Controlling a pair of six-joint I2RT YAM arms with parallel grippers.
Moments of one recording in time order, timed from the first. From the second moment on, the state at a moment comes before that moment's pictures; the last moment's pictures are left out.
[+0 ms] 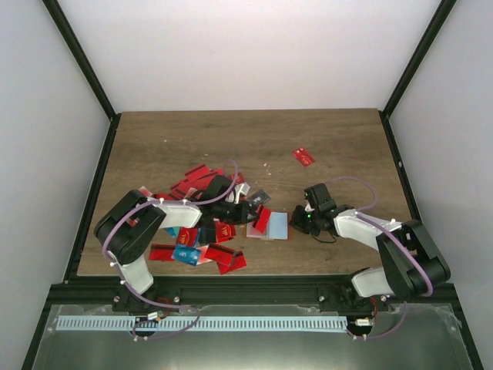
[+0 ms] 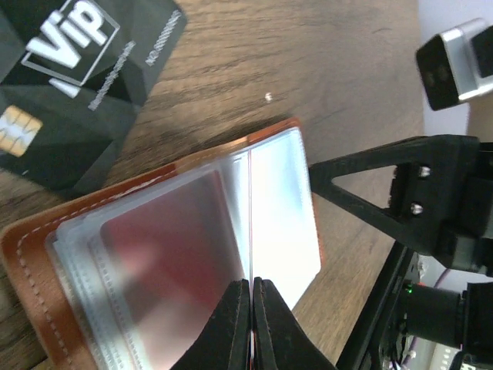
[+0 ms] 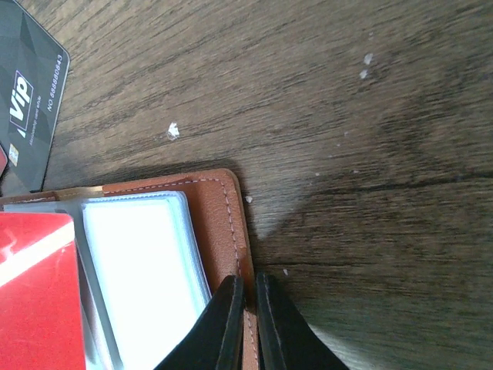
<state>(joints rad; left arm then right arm) -0.69 1.75 0.76 0.26 0.61 -0.76 0.42 1.37 0.52 -0.20 -0.26 0.79</state>
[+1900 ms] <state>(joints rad) -0.80 1.80 0.72 0.39 0.51 -1.06 0.42 1.36 0.48 -0.14 -0.29 0.80</state>
